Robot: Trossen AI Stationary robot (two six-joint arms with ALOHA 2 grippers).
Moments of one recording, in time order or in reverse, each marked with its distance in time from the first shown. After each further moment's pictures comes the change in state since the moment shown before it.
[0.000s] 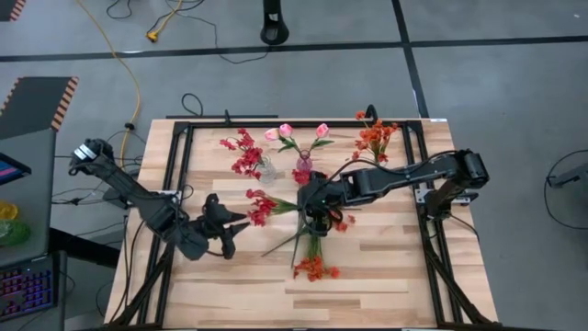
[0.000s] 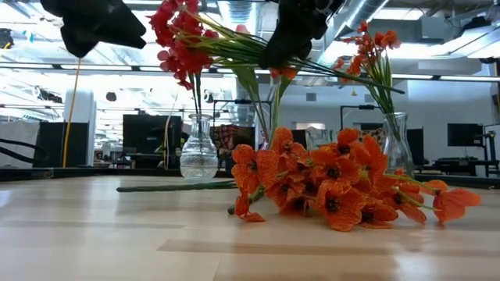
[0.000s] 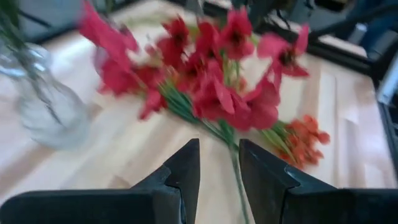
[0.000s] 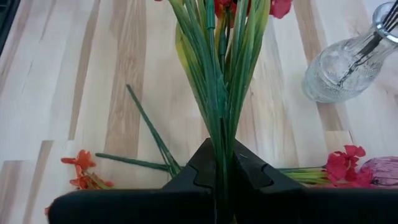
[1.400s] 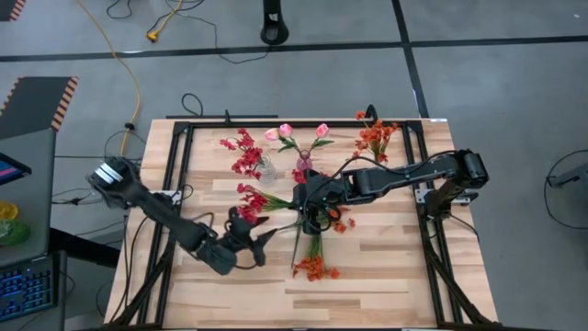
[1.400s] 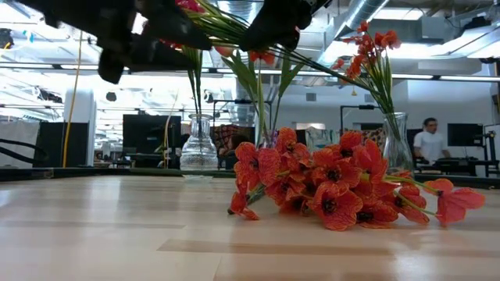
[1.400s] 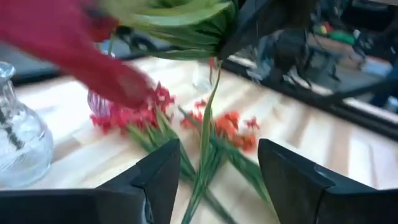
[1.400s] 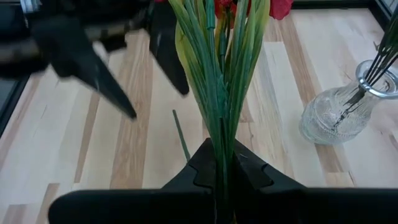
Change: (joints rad) left arm 0.031 0.448 -0.001 0.688 -0.275 0.144; right arm -0.002 0.001 0.000 0.151 0.006 -0.011
